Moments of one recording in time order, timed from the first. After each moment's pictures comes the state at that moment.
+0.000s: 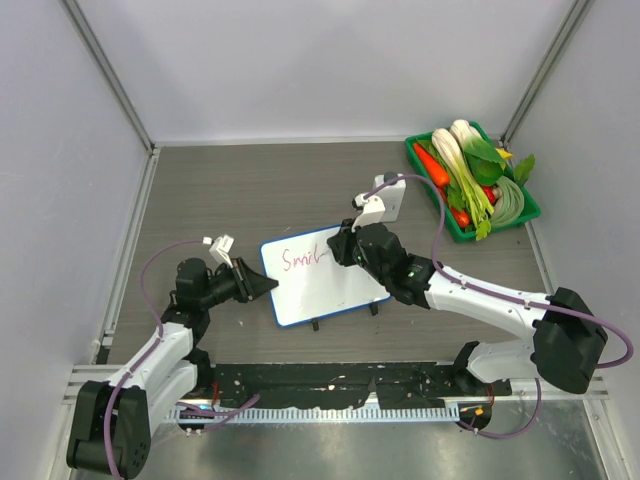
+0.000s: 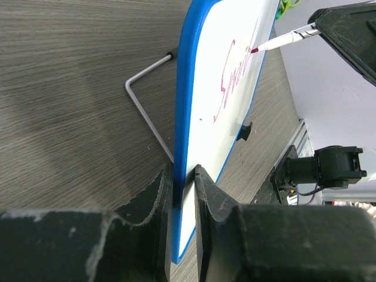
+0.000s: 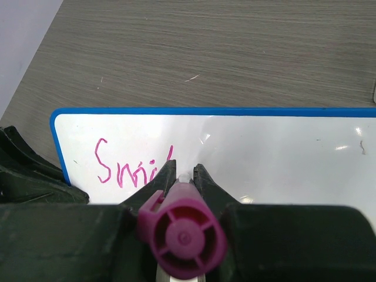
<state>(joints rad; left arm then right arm) -0.15 0.86 0.17 0.32 0.71 -0.65 0.89 1.29 0.81 0.11 0.32 0.51</state>
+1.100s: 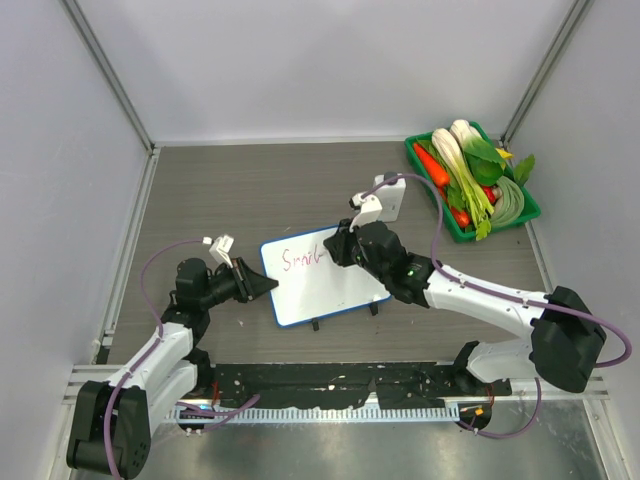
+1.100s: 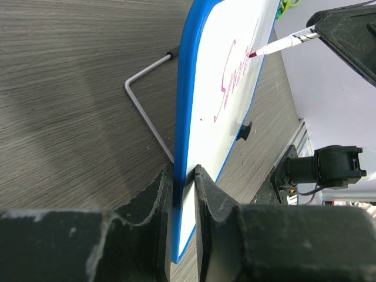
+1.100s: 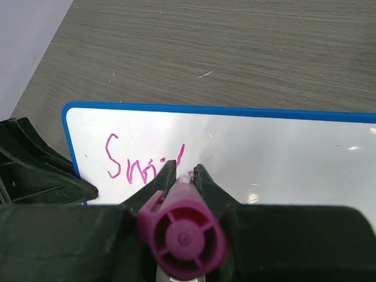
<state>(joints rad) -0.15 0.86 0.17 0.32 0.71 -0.65 0.89 1.30 0.81 0.13 0.26 0.50</state>
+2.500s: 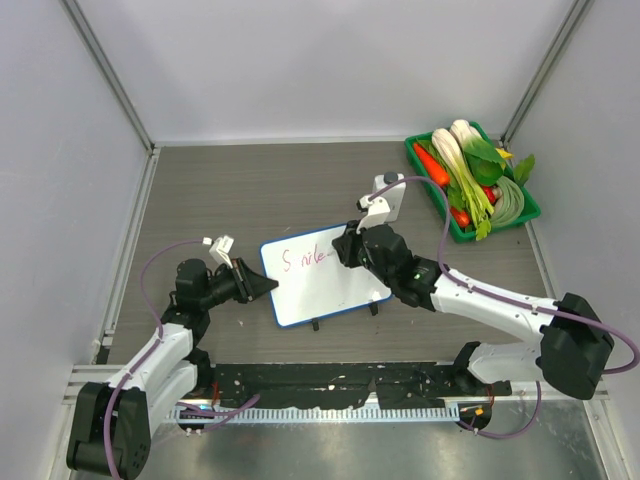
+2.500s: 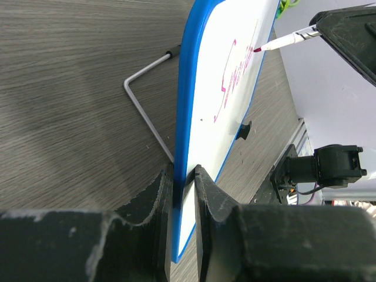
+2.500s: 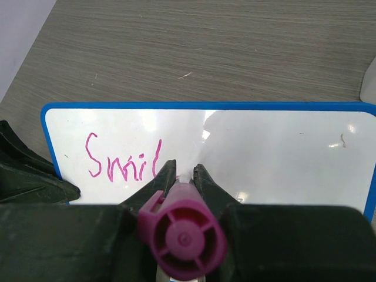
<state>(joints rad) -0.15 0.85 0.17 0.31 0.71 -0.65 0.89 1.25 0.78 0.10 0.31 0.49</state>
